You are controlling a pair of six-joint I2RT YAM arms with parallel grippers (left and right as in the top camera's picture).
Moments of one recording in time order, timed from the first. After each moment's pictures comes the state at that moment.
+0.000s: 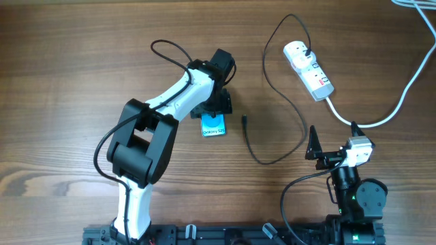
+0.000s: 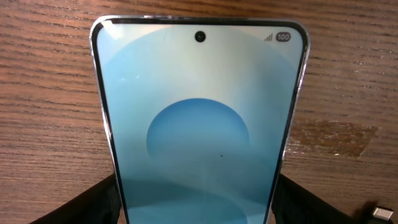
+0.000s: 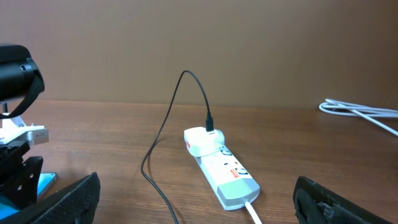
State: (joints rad) left arm -0.51 2.14 1.52 -0.90 0.01 -0.62; right arm -0.03 0.02 0.01 0.00 -0.12 0.00
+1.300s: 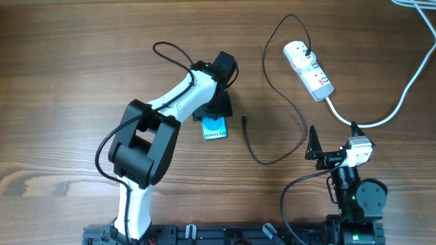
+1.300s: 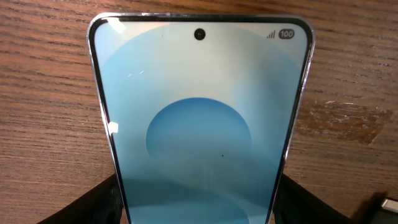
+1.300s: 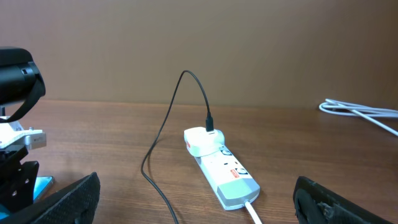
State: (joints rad) left arm -0.53 2.14 1.52 -0.93 0.00 -0.65; right arm -0.03 0.02 0.01 0.00 -0.12 0.00
